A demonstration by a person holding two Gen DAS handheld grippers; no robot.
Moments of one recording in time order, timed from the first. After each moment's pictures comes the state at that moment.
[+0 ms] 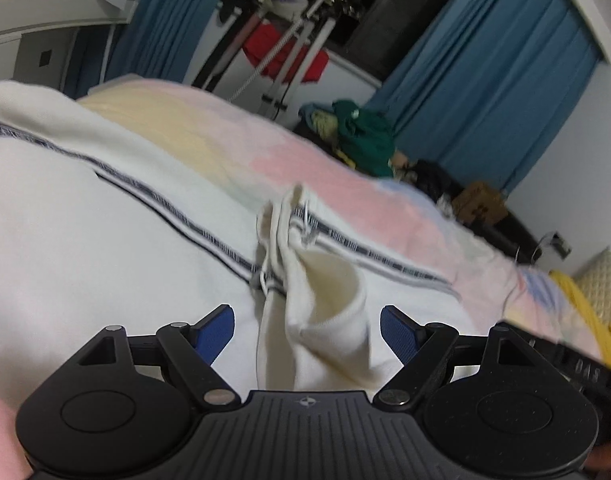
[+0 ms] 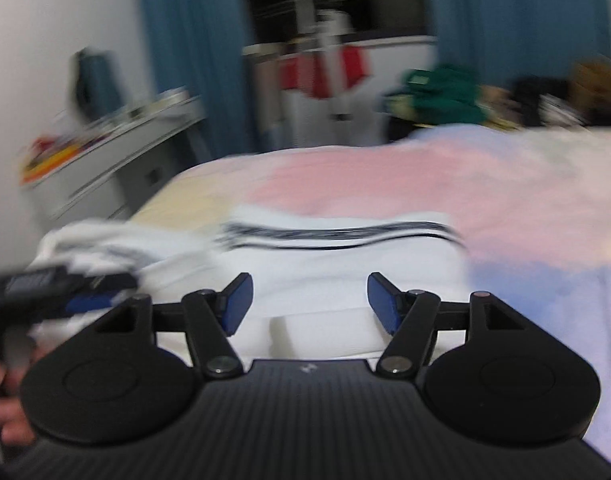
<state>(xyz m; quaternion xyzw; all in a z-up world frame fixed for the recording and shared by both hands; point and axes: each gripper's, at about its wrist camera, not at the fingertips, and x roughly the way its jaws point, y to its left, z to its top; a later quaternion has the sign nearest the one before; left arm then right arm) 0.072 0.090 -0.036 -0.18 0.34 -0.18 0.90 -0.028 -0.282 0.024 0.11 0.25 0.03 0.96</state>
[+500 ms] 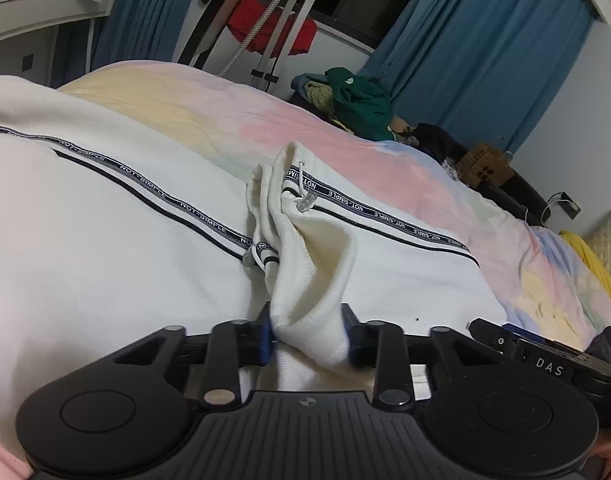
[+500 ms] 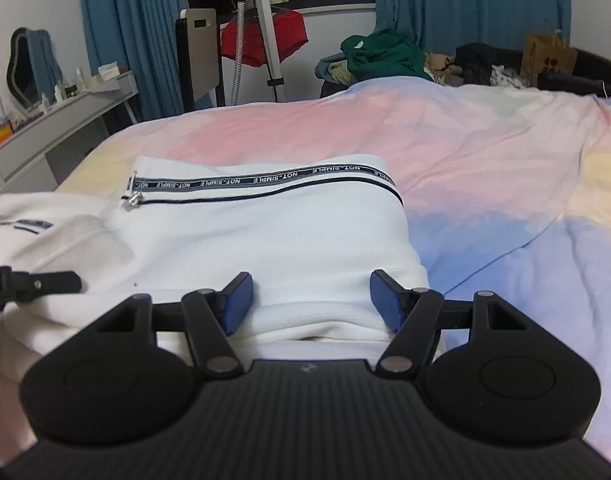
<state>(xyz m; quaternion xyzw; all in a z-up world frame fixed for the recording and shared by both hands) 0.094 0.059 -0.061 -0.13 0.36 -0.19 0.90 -0.009 -0.286 -0.025 0.08 0.30 -0.03 0.95</state>
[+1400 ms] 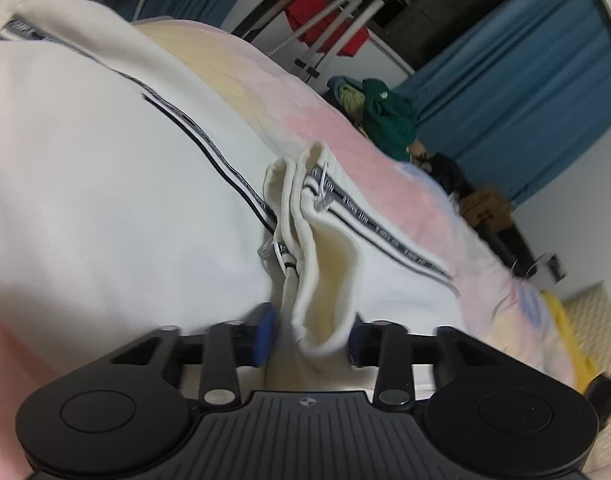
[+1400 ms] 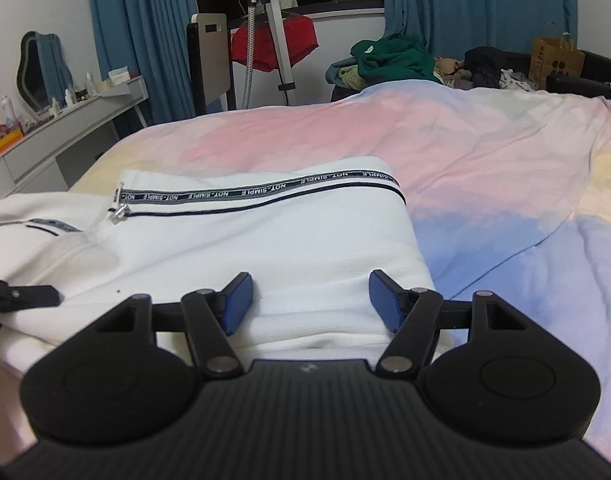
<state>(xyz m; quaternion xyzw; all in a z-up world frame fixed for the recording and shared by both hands) 0.073 0.119 -0.055 -0.28 0.39 -0.17 0.86 -0.008 -0.286 -0.028 0.09 0.29 -0.01 0.95</state>
